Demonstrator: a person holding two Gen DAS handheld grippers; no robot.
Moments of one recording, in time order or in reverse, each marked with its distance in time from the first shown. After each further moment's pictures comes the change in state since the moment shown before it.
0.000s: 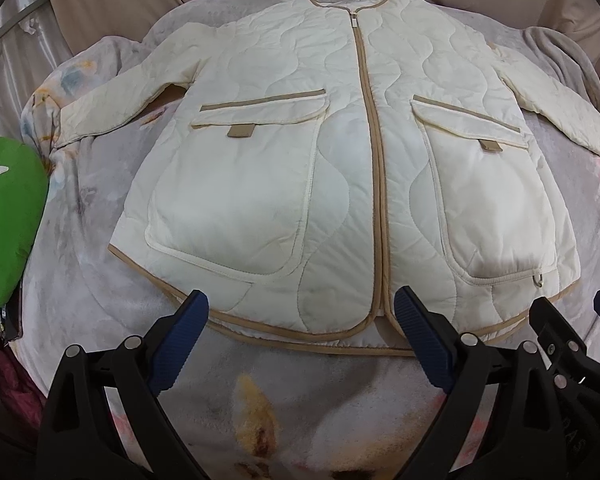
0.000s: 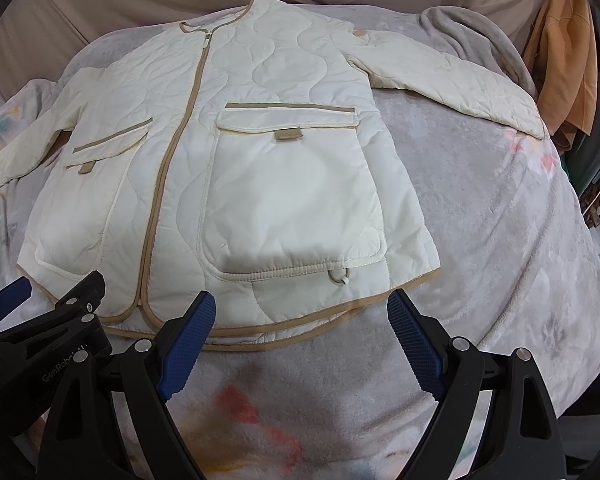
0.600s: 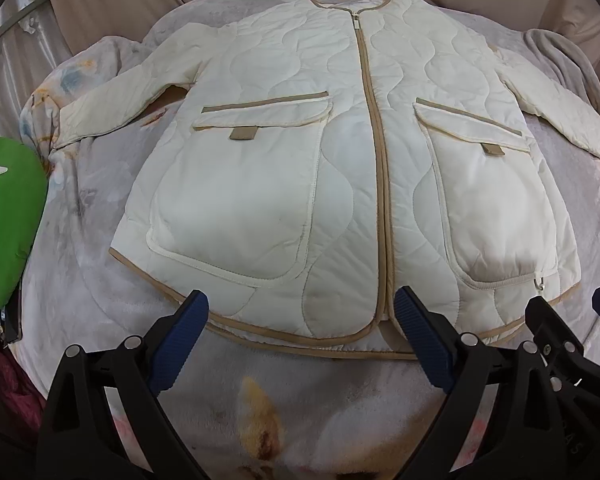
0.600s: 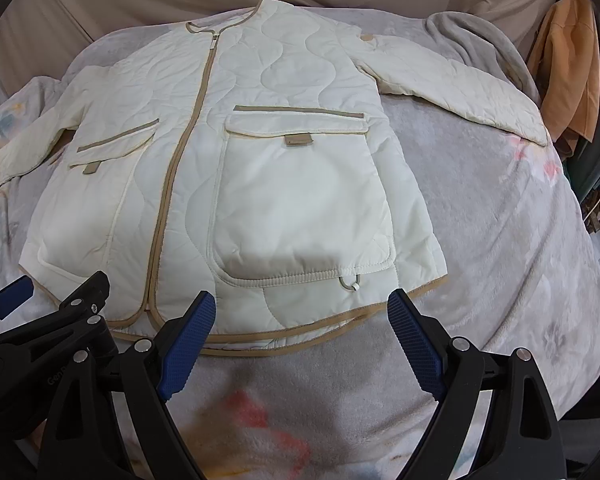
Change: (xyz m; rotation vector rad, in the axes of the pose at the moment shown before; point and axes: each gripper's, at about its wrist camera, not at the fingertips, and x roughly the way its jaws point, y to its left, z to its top) left arm 0.001 0.004 0.003 0.001 -0.003 -0.004; right arm -0.001 0.009 0.003 -0.013 -0.007 -0.001
